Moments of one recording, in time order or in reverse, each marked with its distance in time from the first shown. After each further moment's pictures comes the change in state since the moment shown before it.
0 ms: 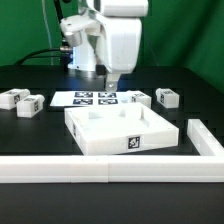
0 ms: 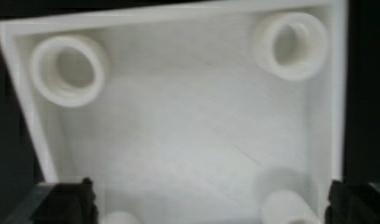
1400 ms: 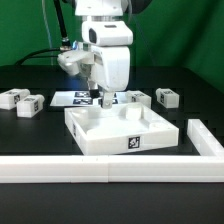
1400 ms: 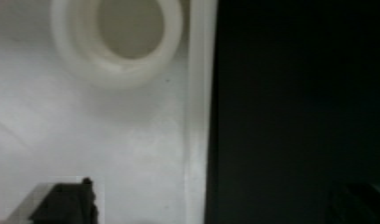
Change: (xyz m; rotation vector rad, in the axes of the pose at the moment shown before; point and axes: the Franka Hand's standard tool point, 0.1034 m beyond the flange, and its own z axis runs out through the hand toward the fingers) arm 0.017 -0.085 0.065 -0.042 0.024 -0.111
